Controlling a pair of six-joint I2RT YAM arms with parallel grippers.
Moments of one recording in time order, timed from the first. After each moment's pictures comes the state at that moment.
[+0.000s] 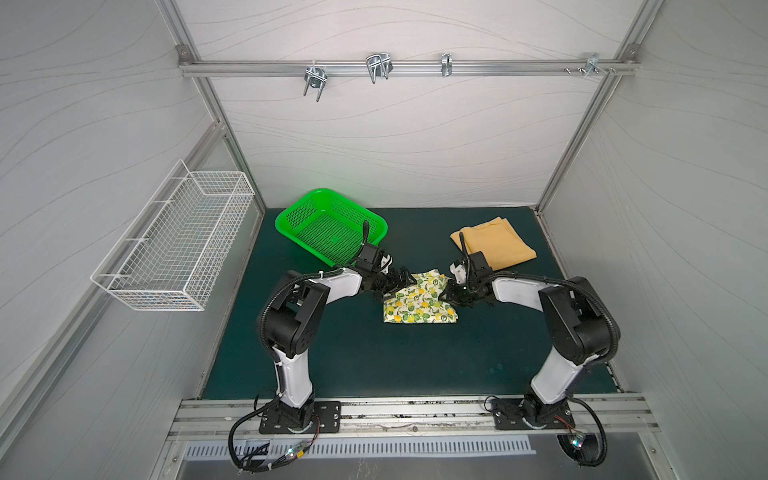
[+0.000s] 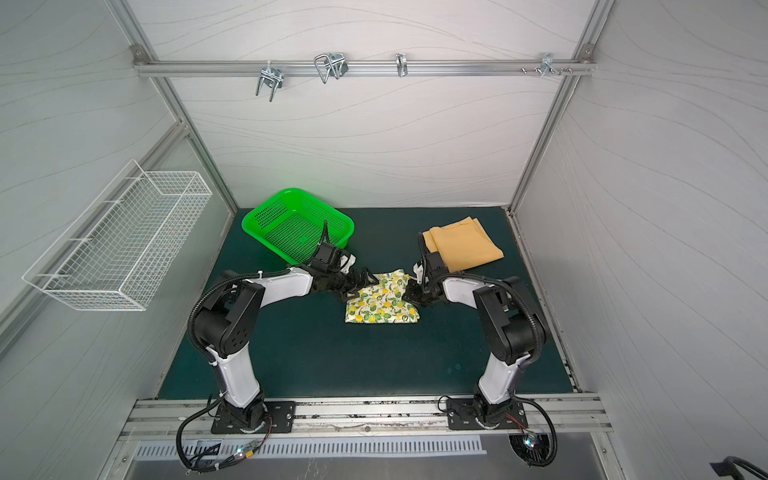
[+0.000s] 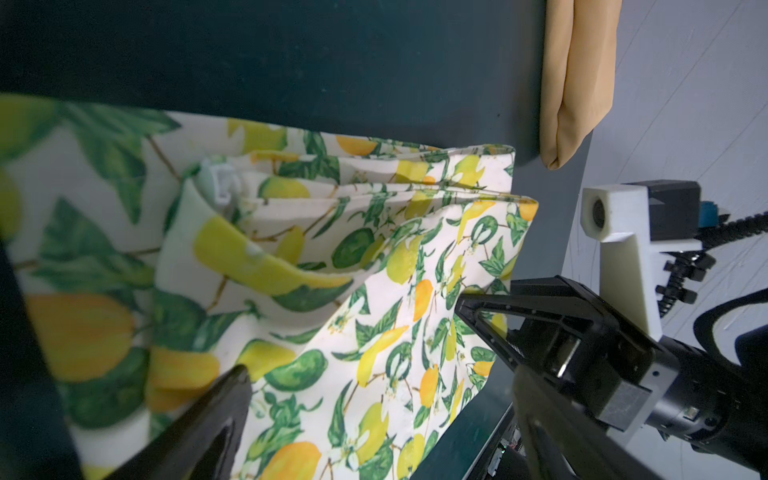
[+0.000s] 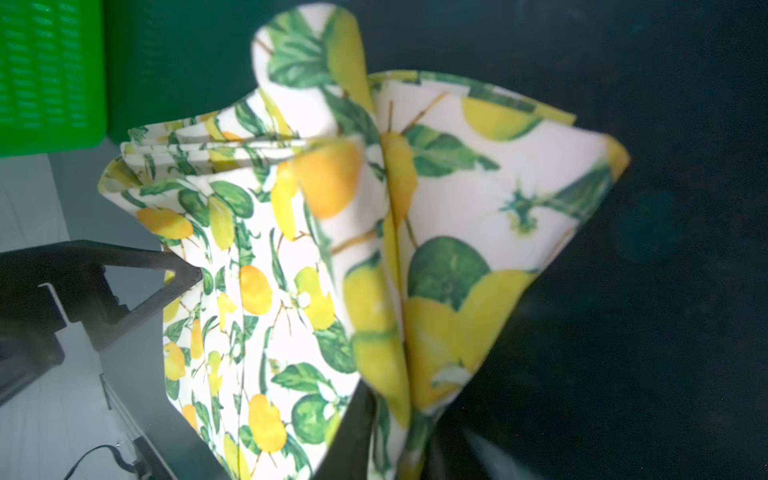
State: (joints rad) left arm -0.45 1.86 1.06 -0.15 0.56 -0.74; right arm 0.43 1.75 0.89 -0.22 -0.45 0.55
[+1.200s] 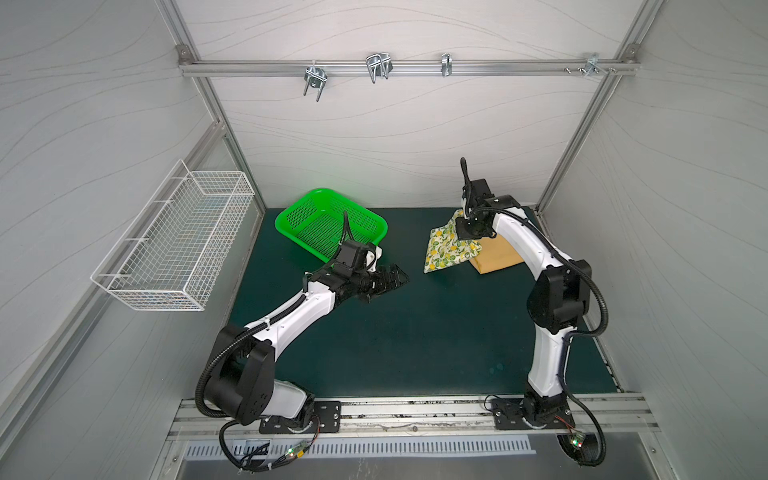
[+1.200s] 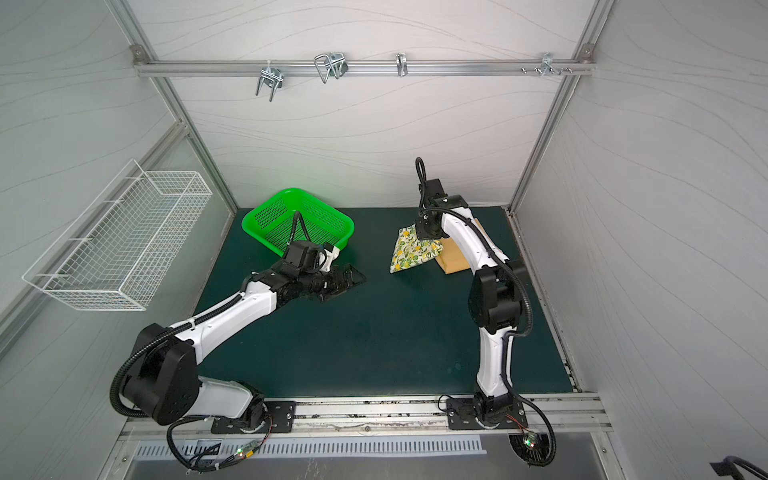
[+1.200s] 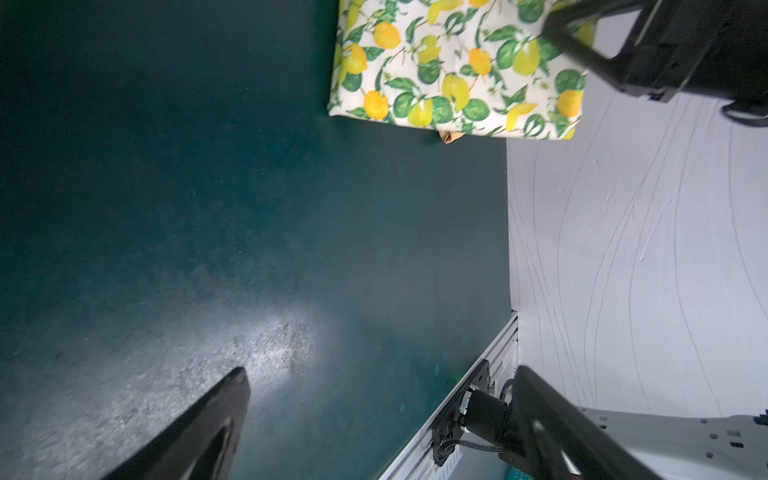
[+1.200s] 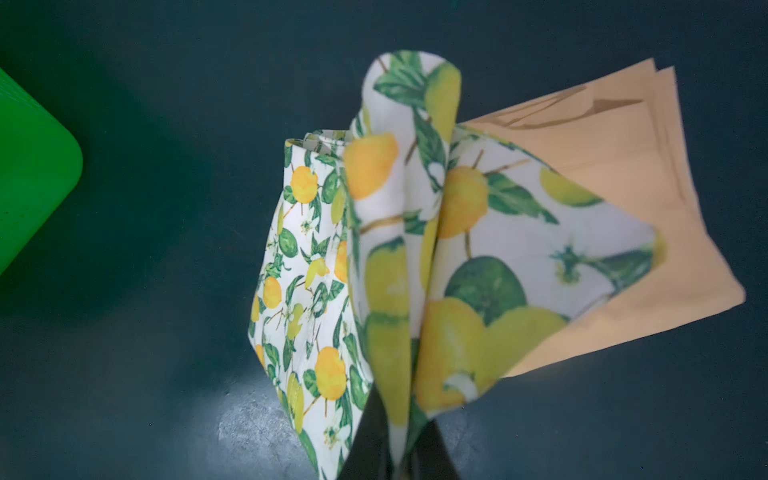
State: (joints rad) left arm -0.44 1.41 0.93 -0.32 0.53 -0.69; right arm 0.35 2.03 2.00 -1.03 0.10 0.13
